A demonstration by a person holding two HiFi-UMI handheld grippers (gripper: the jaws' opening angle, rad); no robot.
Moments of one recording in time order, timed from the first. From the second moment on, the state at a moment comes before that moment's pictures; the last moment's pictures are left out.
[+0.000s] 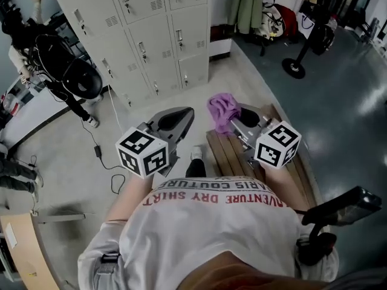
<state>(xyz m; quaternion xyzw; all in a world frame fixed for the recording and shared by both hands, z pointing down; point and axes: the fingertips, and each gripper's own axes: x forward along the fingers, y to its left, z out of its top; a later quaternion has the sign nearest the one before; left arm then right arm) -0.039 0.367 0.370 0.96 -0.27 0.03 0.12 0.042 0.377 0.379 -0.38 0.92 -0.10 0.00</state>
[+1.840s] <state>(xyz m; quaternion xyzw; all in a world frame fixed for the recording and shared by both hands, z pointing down) -0.051 -0.246 0.301 0.94 -0.33 0.01 0.07 0.062 -0.248 0.304 -0.38 0.92 -0.06 0.05</state>
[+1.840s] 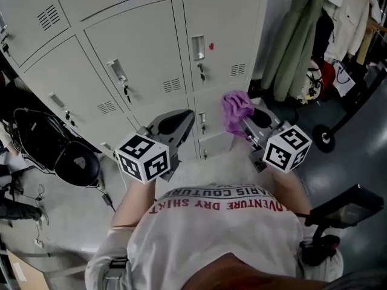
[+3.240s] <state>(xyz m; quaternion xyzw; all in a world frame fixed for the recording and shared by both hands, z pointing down) -0.061 -0.366 0.315 0.92 -0.37 0.03 0.09 0.021 -0.416 0.137 -0.29 0.94 0.01 0.16</state>
